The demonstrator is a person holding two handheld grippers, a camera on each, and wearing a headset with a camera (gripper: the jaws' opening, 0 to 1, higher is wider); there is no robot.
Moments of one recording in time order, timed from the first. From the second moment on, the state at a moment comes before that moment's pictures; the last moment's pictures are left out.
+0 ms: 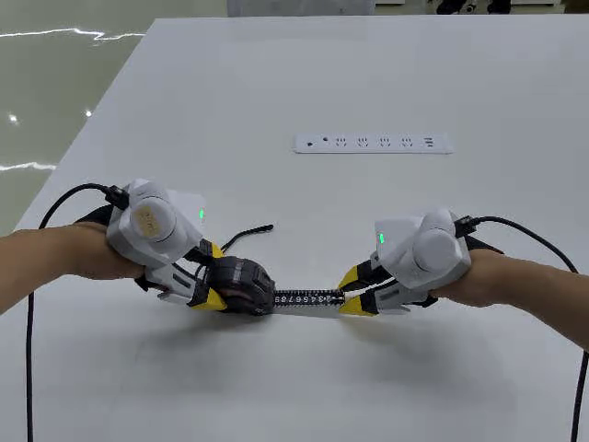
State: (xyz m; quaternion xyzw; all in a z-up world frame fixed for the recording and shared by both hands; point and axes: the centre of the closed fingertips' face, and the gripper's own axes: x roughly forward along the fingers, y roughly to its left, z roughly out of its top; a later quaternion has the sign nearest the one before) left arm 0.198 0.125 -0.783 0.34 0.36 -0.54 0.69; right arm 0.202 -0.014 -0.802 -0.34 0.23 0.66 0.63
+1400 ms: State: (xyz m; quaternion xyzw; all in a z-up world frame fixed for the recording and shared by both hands) left arm 0.198 0.123 -0.782 0.34 0.36 -0.54 0.69; right arm 0.202 -0.023 -0.803 -0.33 0.22 0.66 0.63
